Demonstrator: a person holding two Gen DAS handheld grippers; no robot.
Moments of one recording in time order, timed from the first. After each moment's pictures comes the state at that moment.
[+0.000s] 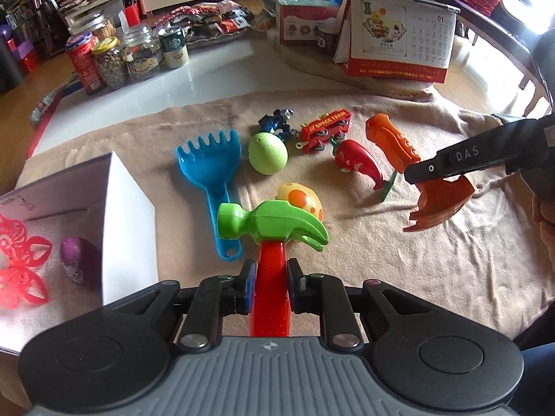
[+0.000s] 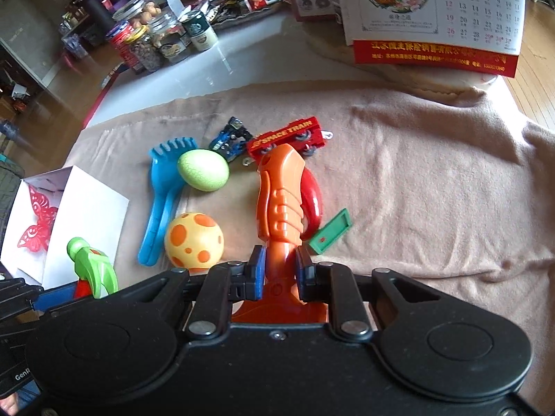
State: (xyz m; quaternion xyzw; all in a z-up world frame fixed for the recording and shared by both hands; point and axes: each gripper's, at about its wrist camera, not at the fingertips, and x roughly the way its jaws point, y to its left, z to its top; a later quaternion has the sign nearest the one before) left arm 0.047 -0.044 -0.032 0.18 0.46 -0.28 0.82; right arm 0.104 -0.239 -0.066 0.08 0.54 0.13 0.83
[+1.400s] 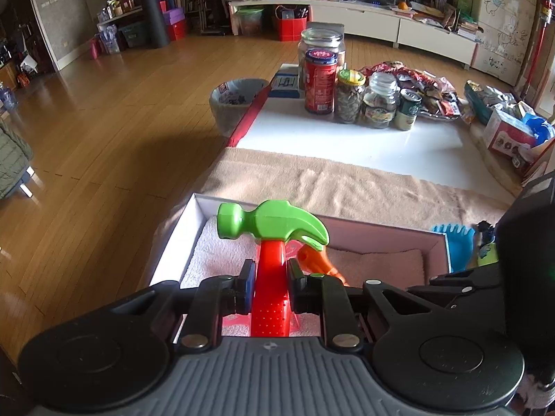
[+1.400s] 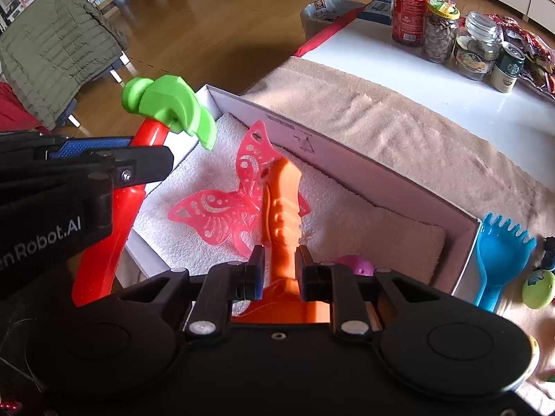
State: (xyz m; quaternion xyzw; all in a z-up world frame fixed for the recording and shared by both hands) left arm 0.187 0.197 0.052 0.10 0.44 -0.07 0.89; right arm 0.092 0.125 -0.043 -0.09 0.53 0.33 0.77
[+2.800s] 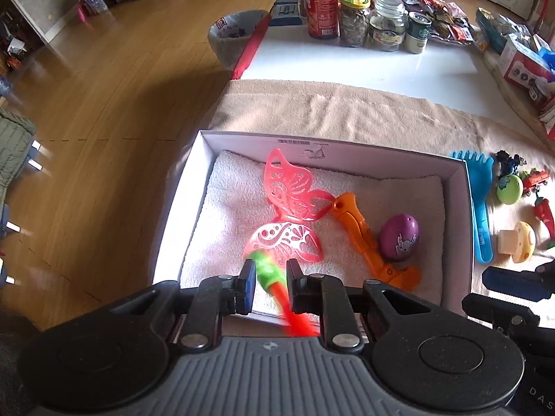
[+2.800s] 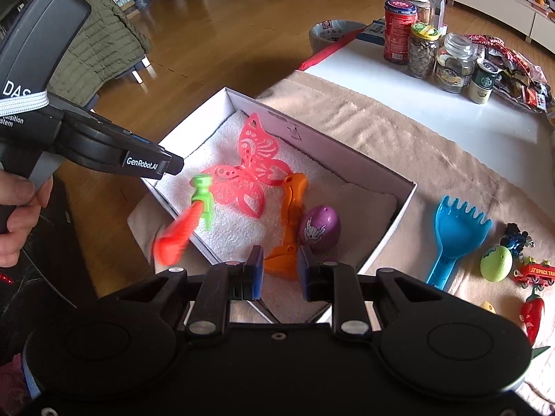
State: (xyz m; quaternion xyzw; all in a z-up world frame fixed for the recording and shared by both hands) left arm 0.190 0.190 0.046 0.19 0.54 -0.10 0.81; right arm 0.055 0.062 0.004 -0.10 0.50 0.36 0.78
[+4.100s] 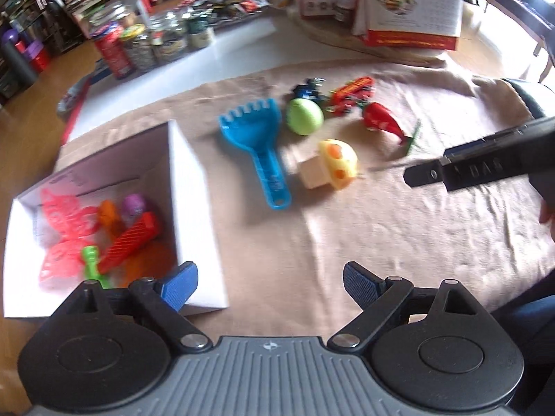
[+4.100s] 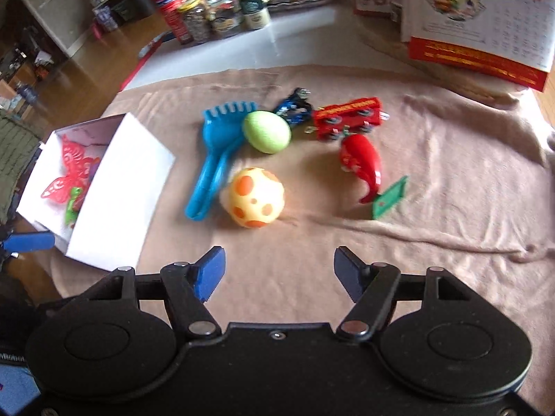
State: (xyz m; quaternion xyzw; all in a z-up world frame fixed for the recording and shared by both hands) left arm 0.000 0.003 -0.027 0.27 0.48 -0.31 0.78; right arm 0.064 -0.206 -0.065 0.05 0.54 0.16 0.82
